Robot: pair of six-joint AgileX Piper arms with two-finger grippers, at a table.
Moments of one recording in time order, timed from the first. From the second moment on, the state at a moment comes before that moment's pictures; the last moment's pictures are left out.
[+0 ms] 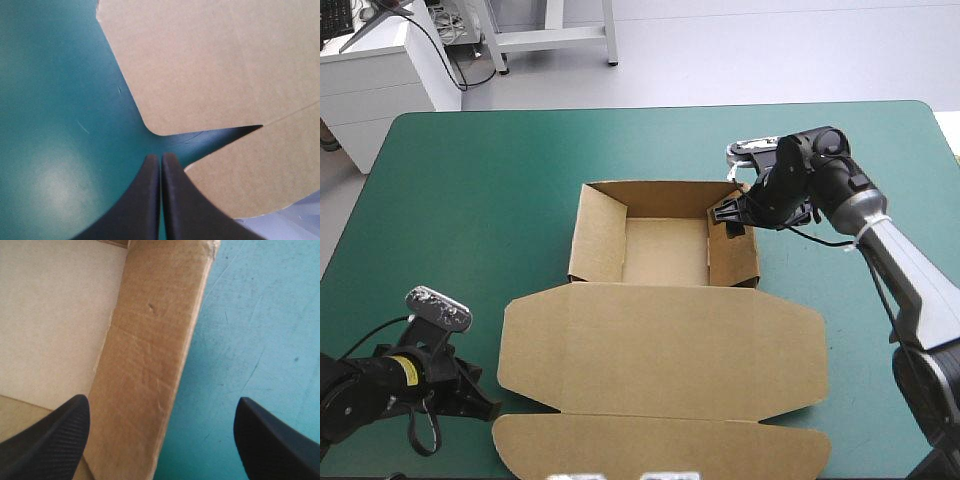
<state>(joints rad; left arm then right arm) -0.41 0.74 -0.83 -0.05 1.24 0.05 0.32 1.71 -1.62 0.05 1.18 0.10</state>
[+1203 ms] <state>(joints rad) -0.41 0.64 -0.79 0.01 1.24 0.04 0.16 1.90 -1.88 -0.16 1.11 0.08</state>
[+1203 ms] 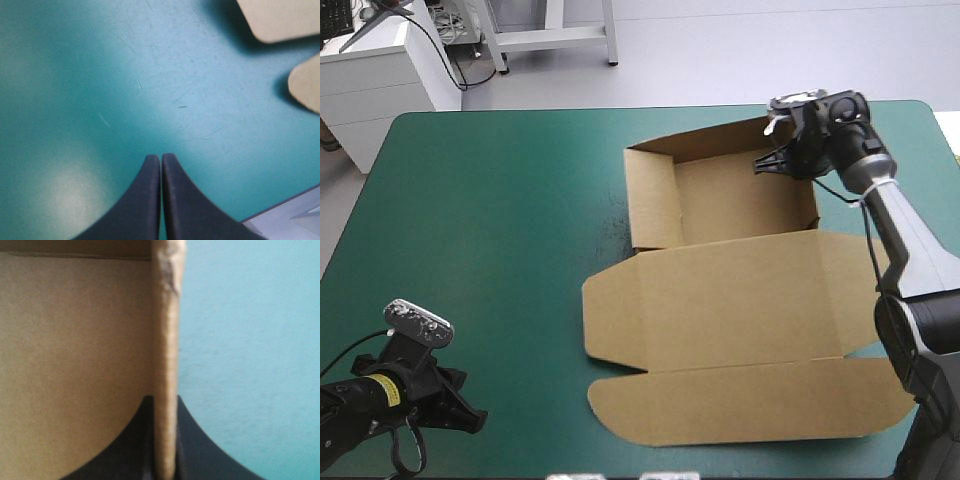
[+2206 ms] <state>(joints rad) -0.41 0.64 -0.79 0.06 1.23 0.04 -0.44 2.03 -1.92 0.00 1.10 -0.05</state>
